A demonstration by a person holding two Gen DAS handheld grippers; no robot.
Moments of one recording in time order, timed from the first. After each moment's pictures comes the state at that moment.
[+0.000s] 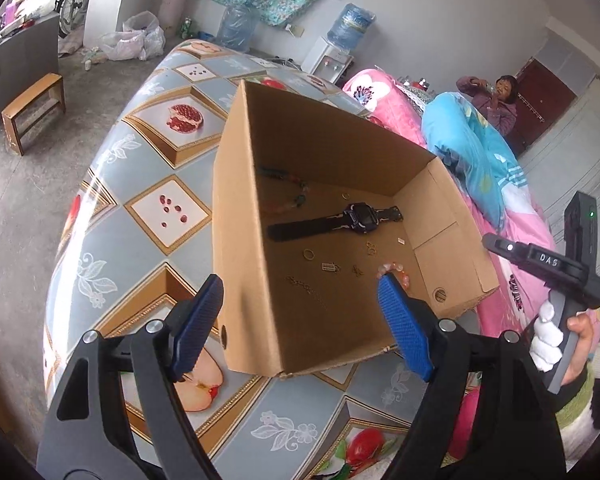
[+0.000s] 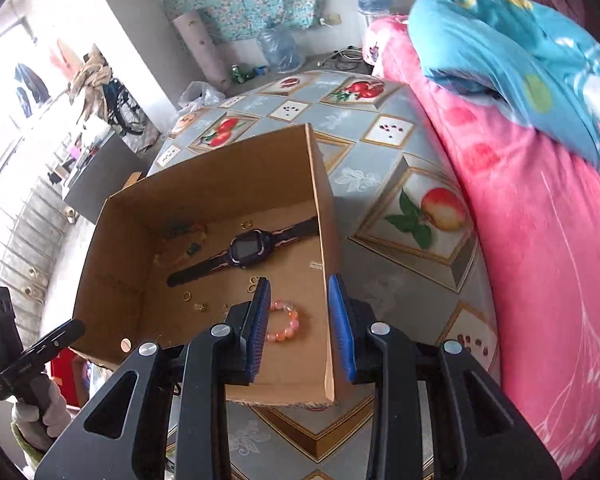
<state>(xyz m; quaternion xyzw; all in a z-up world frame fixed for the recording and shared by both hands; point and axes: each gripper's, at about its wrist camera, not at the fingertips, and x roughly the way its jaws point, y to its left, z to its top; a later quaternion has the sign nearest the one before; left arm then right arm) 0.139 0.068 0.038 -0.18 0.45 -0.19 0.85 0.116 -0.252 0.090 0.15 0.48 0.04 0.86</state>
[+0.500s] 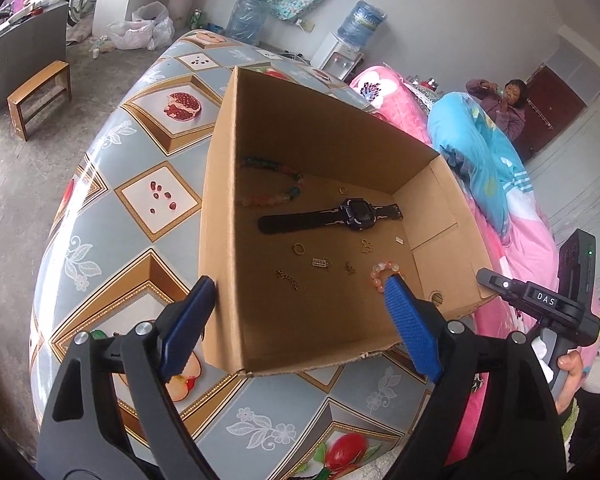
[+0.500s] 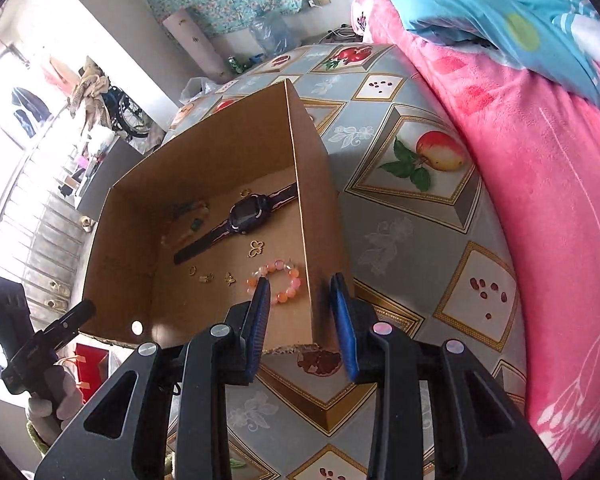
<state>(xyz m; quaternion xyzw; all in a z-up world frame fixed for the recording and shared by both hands) 0.140 0.051 0.038 -0.18 0.46 -0.16 0.85 0.095 -0.261 0.057 0.20 0.51 0.06 0.84</state>
